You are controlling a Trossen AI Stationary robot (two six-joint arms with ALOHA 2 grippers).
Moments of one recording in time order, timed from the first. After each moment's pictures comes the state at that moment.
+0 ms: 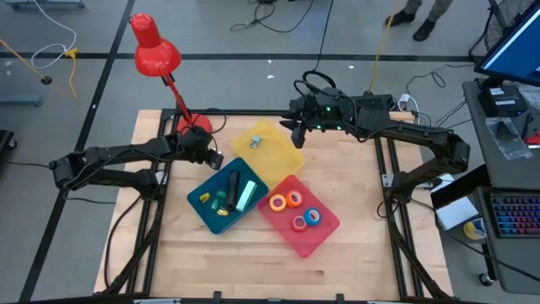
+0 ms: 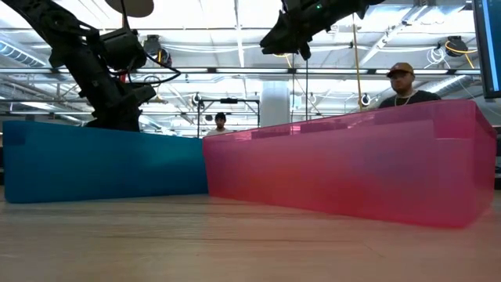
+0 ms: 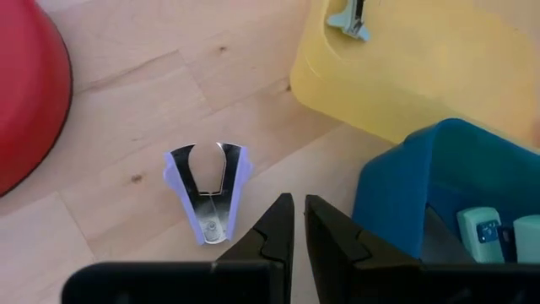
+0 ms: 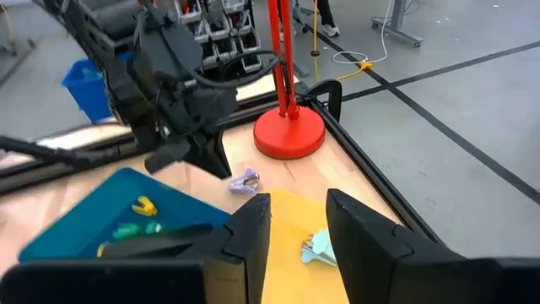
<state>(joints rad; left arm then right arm) 0.51 1.06 0.49 -0.35 0.00 -0.55 -0.39 1.44 1.26 -0.17 -0.11 0.10</state>
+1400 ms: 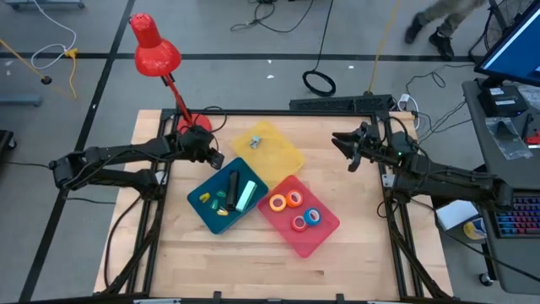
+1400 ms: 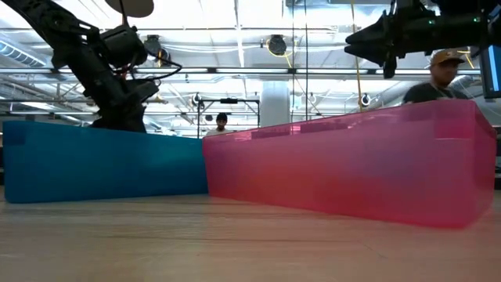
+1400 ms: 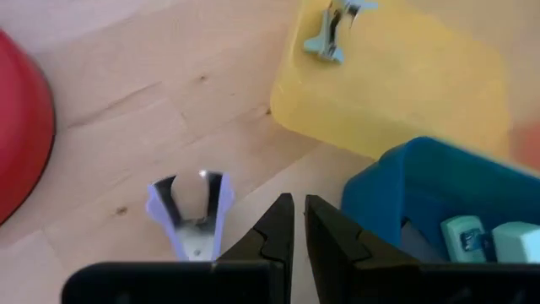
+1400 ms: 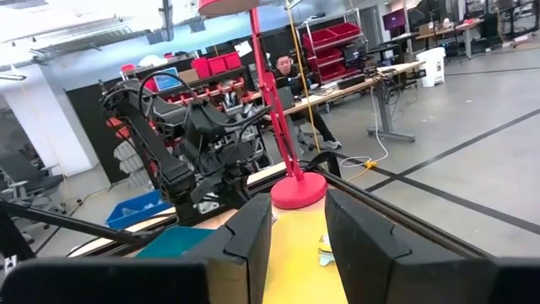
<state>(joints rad) 0.51 1.06 0.49 -0.28 0.00 -0.51 -0.40 0.59 0.35 0.32 -0.06 0.30</state>
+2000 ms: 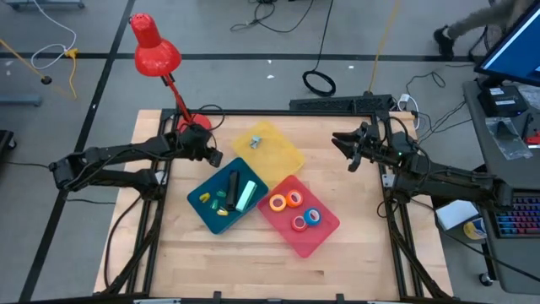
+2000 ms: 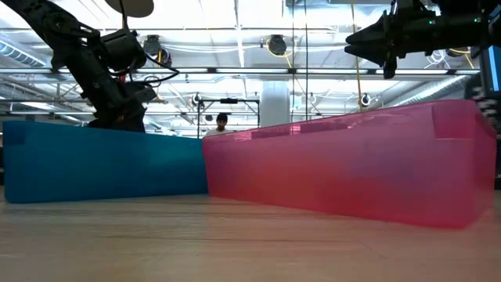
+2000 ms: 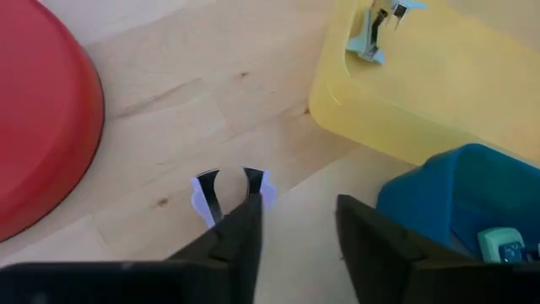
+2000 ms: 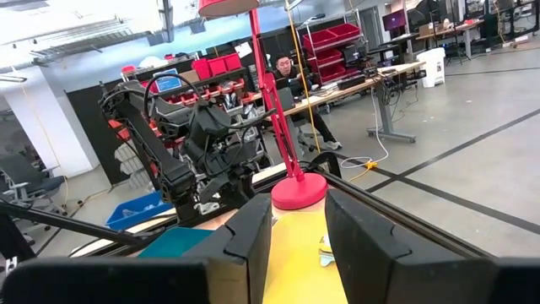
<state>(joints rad) 0.55 1.06 0.49 -0.33 -0.02 -0.50 -0.40 0.58 0.35 0.32 -0.05 0.31</state>
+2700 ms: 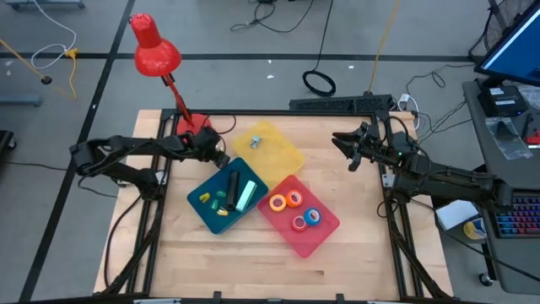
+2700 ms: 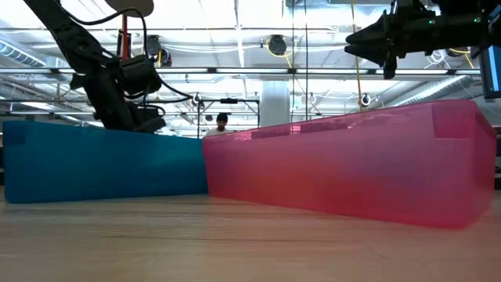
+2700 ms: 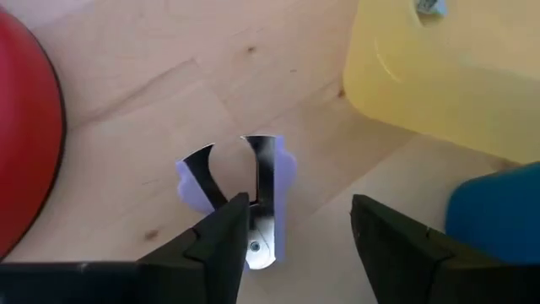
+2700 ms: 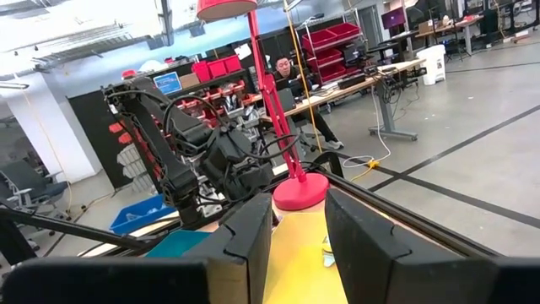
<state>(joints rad) 0.55 1.34 0.50 -0.24 -0.03 -0.45 -0.40 0.58 0.35 0.33 -0.05 0.33</state>
